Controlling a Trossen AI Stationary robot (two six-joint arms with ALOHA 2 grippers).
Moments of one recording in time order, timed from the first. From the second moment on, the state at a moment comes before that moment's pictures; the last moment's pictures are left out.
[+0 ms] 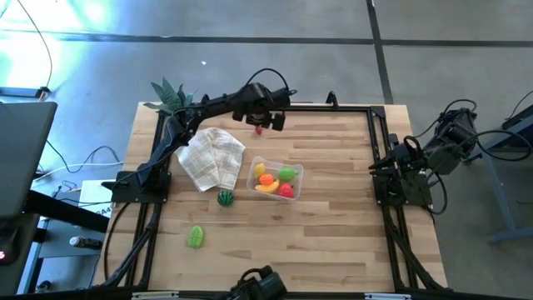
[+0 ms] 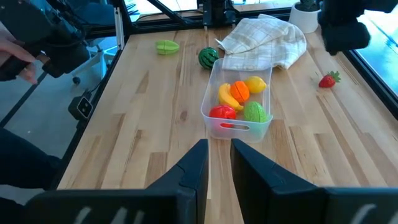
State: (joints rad) left arm 0.54 2.28 2.17 -1.36 -0.25 -0.90; right arm 0.82 0.44 0.97 -1.14 0.62 0.52
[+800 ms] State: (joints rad) left arm 0.58 2.29 2.11 -1.28 -0.18 -0.82; right arm 0.82 0.44 0.97 -1.14 0.62 0.52
